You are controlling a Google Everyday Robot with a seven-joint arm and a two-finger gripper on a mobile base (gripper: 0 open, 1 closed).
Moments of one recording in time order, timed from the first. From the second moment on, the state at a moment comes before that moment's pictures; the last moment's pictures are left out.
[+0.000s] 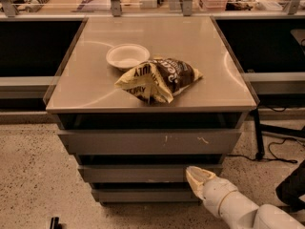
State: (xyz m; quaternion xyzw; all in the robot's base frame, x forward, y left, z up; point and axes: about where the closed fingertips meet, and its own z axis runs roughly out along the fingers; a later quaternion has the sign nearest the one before) arm 0.439 -0.131 0.616 -0.17 0.81 0.19 0.52
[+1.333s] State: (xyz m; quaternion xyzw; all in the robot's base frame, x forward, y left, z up) arm 0.465 -0.112 0.557 -0.24 0.79 0.21 0.52
